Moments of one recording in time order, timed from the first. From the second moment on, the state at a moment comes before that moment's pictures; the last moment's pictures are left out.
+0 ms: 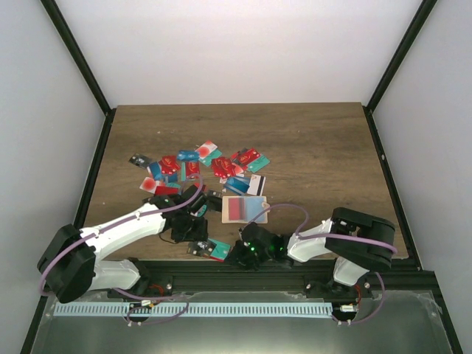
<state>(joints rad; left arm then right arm) -0.78 1.27 0.72 -0.82 0.13 -0.75 1.20 1.59 0.42 0.44 -0.32 1.46</state>
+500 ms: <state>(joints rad) -0.78 1.24 0.73 -0.83 0.14 -0.76 1.20 1.42 0.42 0.31 -0.29 1.46</state>
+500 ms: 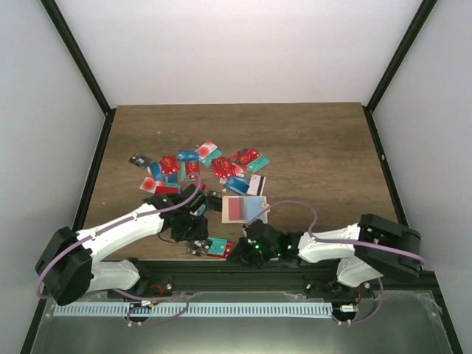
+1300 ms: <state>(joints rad) -0.78 1.21 1.03 -0.86 0.15 -0.86 1.02 1.00 0.48 -0.13 -0.16 1.34</state>
